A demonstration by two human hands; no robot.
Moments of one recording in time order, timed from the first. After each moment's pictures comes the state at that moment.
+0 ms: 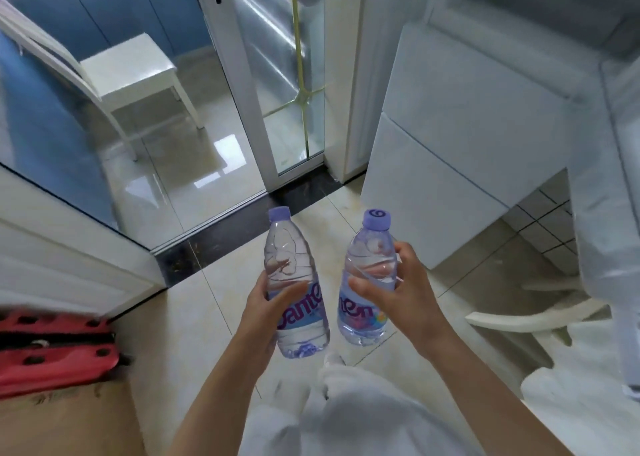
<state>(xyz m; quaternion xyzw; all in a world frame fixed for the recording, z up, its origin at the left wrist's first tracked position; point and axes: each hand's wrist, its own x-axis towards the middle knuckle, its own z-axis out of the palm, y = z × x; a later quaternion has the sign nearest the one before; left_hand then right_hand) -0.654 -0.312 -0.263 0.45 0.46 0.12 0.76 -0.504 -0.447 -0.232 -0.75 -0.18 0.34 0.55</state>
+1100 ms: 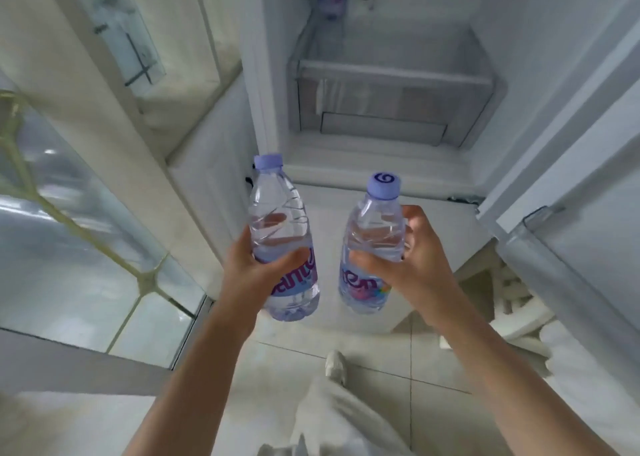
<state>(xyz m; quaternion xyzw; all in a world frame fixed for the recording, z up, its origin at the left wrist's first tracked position) -0.172 -0.053 -0.166 0.67 0.10 0.00 0.74 -0.167 -0.262 -0.145 -0.79 -0.01 0.00 0.61</state>
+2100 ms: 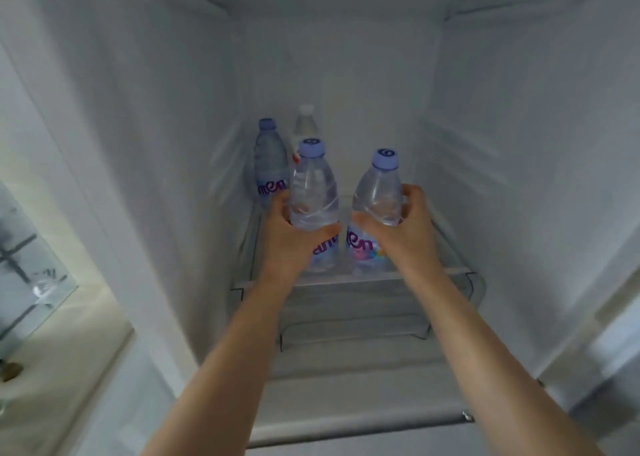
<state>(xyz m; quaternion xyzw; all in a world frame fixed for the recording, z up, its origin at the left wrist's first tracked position) 0.230 -0.162 -0.038 0.72 -0.09 0.15 0.68 0.183 -0.316 -0.020 -0.75 0.05 -0.29 0.60</state>
